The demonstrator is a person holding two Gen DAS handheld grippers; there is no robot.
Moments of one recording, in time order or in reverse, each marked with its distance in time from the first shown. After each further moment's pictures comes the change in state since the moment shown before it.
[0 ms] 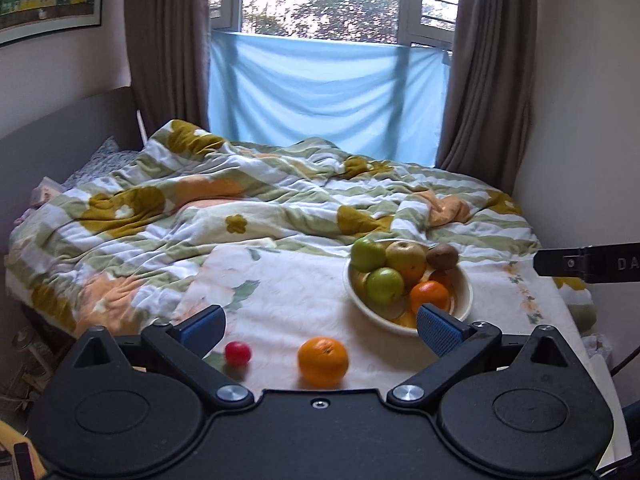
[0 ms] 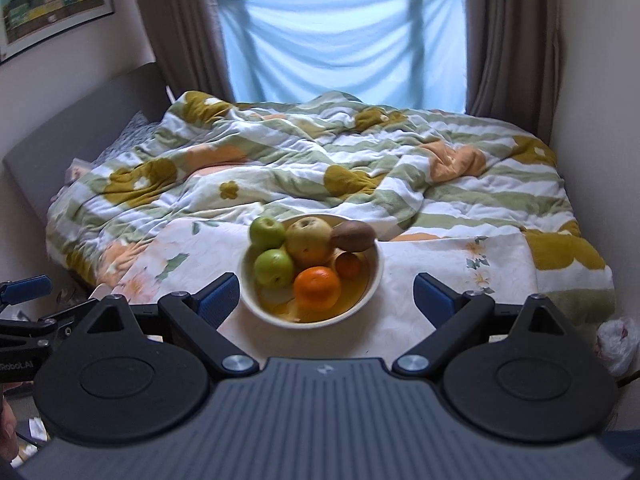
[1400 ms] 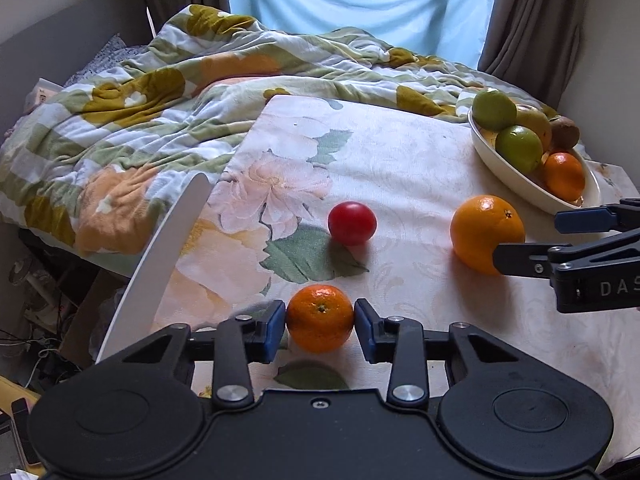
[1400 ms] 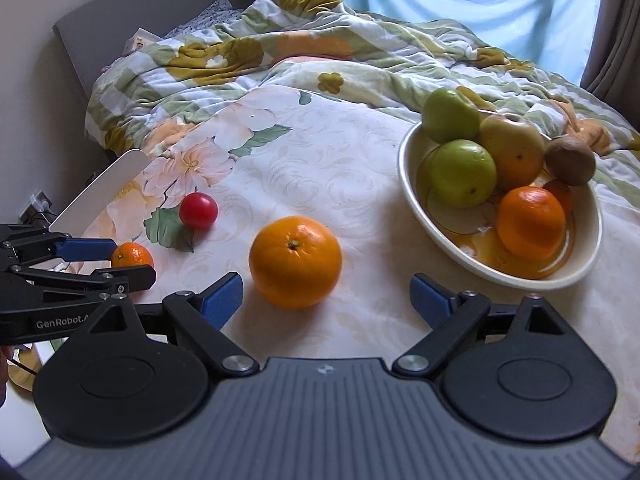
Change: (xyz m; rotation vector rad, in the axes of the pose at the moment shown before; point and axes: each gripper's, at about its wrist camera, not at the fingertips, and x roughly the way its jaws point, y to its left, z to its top) left arm 0.123 0.107 -0.081 -0.016 0.290 0.013; right arm 0.173 0.132 -0.079 -0.230 0.218 0.156
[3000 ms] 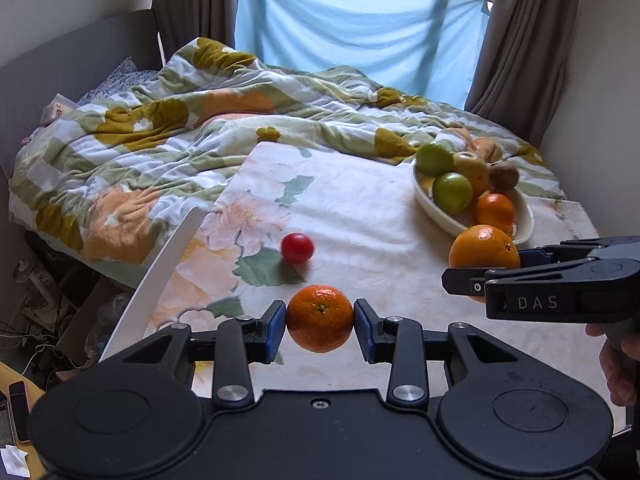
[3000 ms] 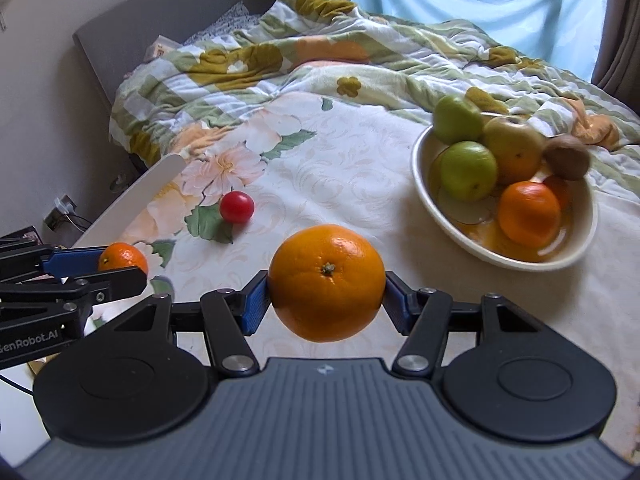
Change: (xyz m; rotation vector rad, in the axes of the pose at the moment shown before) left arm -0.093 -0.045 -0.005 -0.048 -0.099 -0.020; right arm -0.056 -0.003 -0.008 0.022 -0.016 0.060
